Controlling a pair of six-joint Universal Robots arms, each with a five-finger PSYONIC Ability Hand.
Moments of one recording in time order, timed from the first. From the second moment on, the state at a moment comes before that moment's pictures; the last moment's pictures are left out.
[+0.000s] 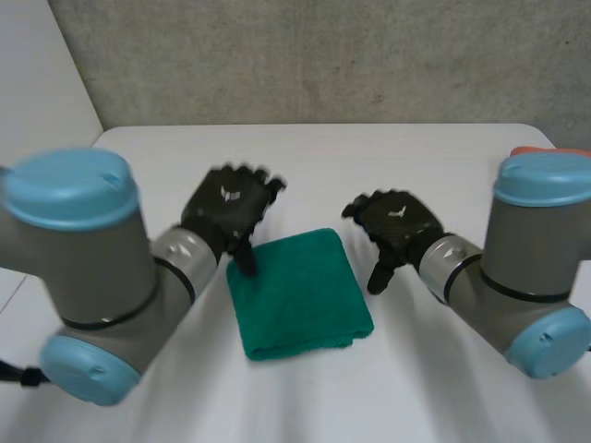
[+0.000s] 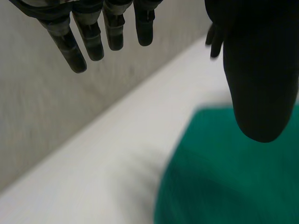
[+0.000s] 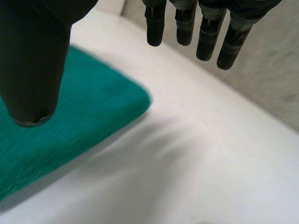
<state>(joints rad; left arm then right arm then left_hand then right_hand) 4.10 -1.91 -1.47 3.19 -1.55 3.43 2.04 -1.12 1.47 -0.02 1.37 2.85 0.20 0.20 0.21 0.20 0.05 0.20 0.22 0.21 0.23 0.07</state>
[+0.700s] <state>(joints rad) 4.17 -1.86 -1.19 3.01 -1.15 3.23 2.29 -1.00 1.65 -0.32 1.46 2.88 0.20 0.20 0.21 0.20 0.05 0.20 0.22 0.22 0.23 0.07</state>
